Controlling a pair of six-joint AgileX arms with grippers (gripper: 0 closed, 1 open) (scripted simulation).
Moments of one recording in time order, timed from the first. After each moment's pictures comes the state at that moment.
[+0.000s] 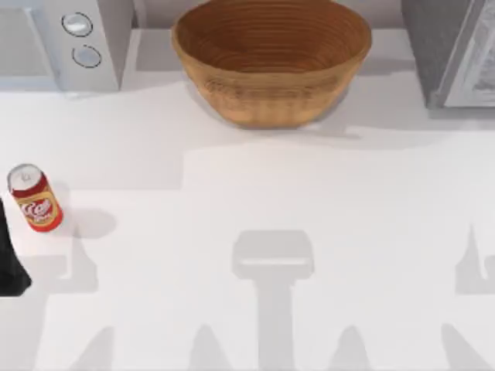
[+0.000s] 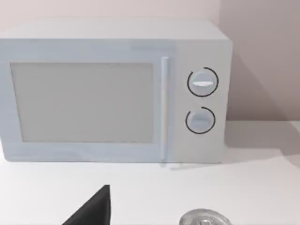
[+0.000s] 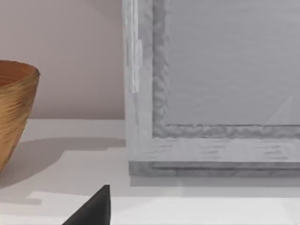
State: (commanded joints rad) left arm 0.00 0.00 0.00 0.00 0.00 0.00; right arm 0.00 0.00 0.00 0.00 0.00 0.00
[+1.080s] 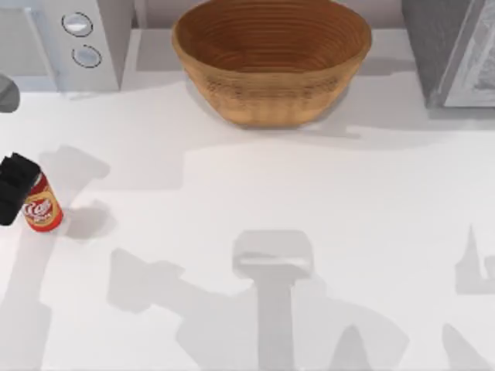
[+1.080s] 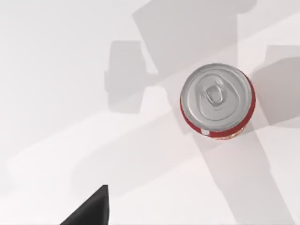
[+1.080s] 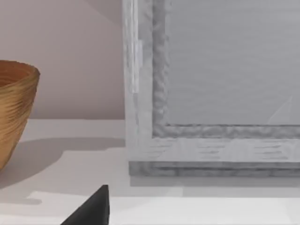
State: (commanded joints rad) left arm -0.02 1.23 0.98 -0.77 0.00 0.49; right arm 0.00 0.00 0.00 0.00 0.00 0.00
